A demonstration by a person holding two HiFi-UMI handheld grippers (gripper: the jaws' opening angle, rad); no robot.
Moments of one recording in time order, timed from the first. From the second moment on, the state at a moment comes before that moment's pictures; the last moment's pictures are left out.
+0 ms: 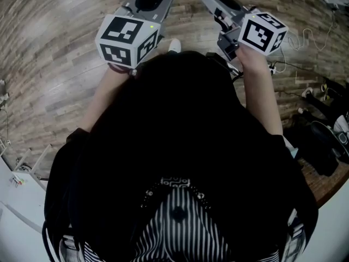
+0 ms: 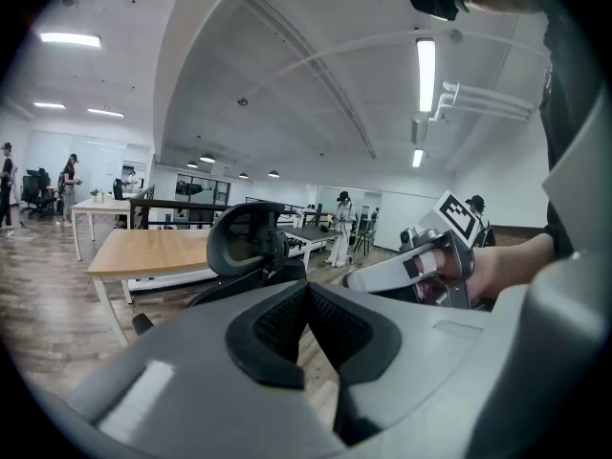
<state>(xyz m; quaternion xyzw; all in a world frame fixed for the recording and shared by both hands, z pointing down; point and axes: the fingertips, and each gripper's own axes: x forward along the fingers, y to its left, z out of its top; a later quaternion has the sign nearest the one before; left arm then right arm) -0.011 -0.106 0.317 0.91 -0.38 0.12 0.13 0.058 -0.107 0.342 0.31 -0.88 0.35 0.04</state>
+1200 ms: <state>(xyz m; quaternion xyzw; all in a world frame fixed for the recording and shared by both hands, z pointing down) -0.084 -0.275 0.334 0.88 -0.44 0.10 0.14 0.068 -0.266 0.325 0.37 -0.87 0.32 0.03</state>
